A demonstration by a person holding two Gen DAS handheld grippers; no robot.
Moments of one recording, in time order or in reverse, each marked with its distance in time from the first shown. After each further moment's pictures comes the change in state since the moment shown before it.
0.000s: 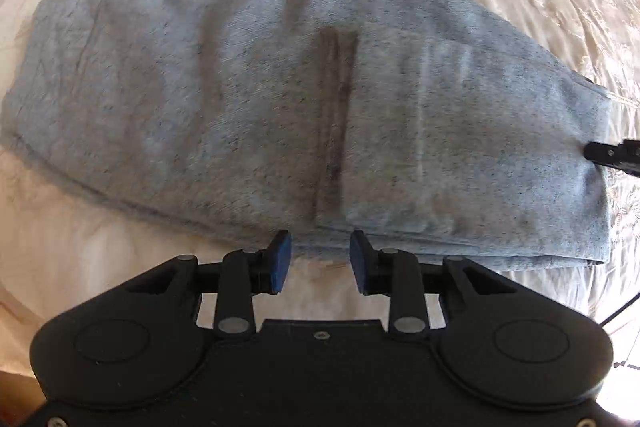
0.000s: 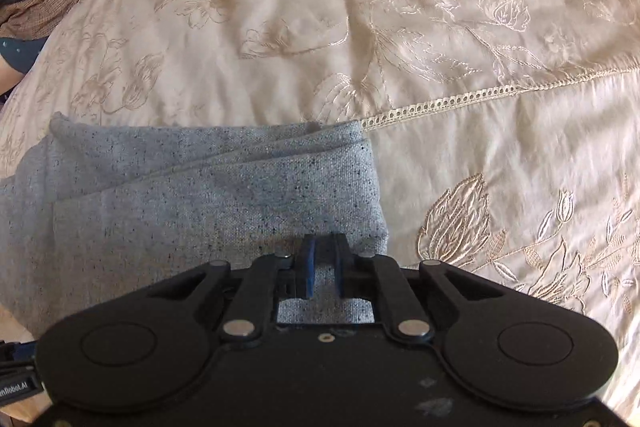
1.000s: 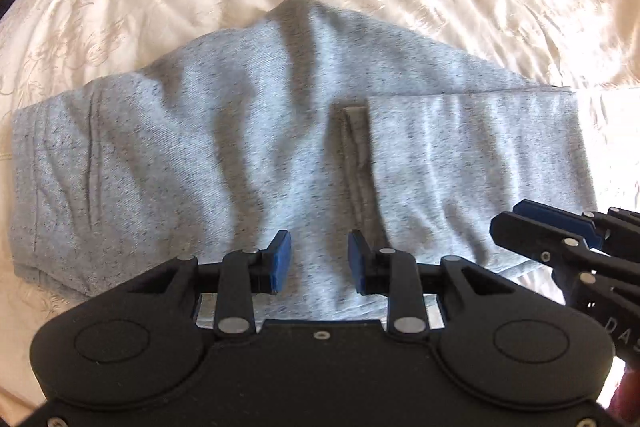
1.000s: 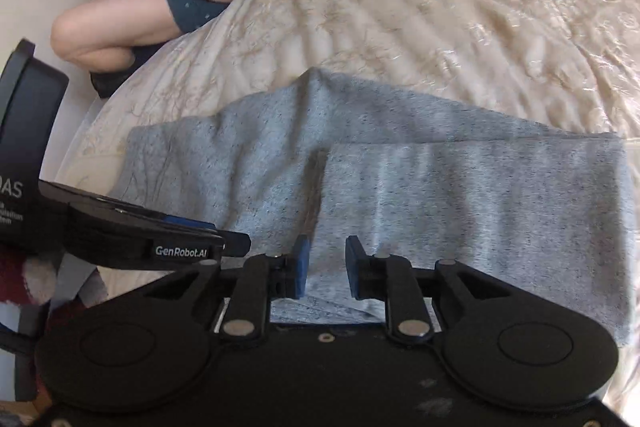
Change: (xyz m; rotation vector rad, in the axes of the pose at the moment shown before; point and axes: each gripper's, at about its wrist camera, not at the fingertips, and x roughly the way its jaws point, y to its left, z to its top) left arm -0.024 0.009 0.054 0.259 -0.057 -0.113; right arm -0.060 0.167 -0.061 -0.111 -0.139 0.215
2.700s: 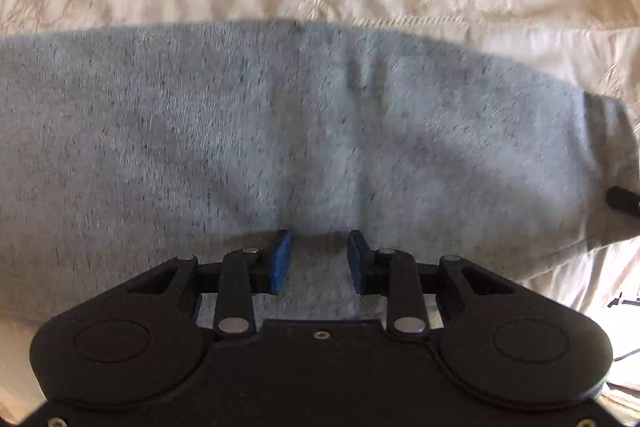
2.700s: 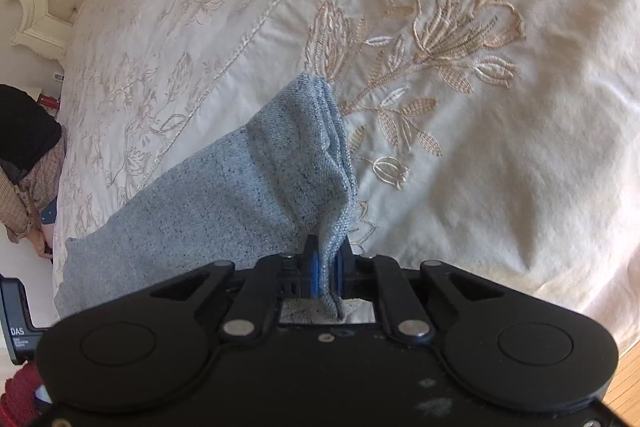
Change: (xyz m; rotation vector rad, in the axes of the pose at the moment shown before) left arm 0.107 -0.288 0.038 0.009 0.085 -0.021; right arm -0.114 -0.492 -0.036 0.528 0.002 -0.015
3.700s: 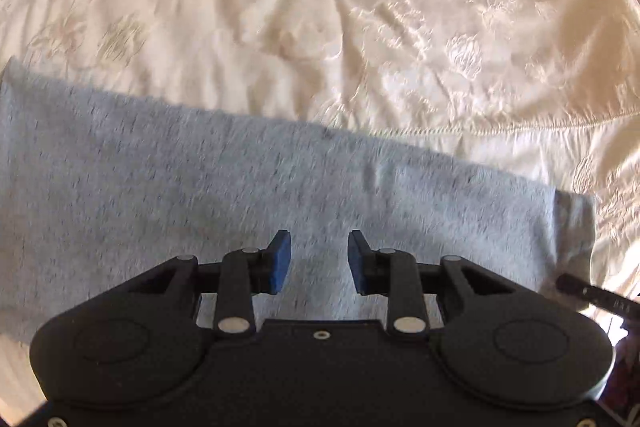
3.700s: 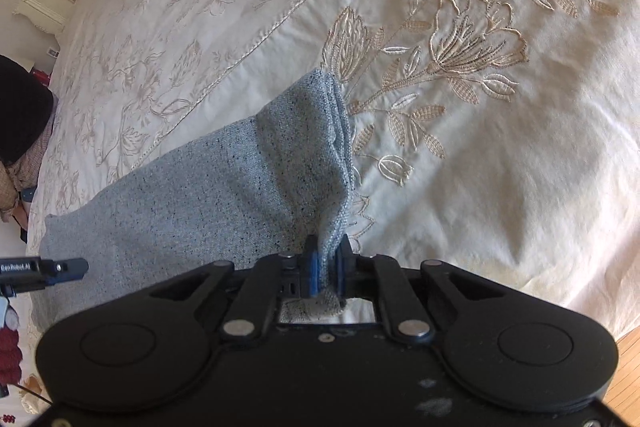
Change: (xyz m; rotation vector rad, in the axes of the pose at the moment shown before) left arm -0.040 0.030 0.038 -0.093 -0.089 -0.053; right arm 0.013 0.015 -0.014 -0.053 -0.005 -0.082
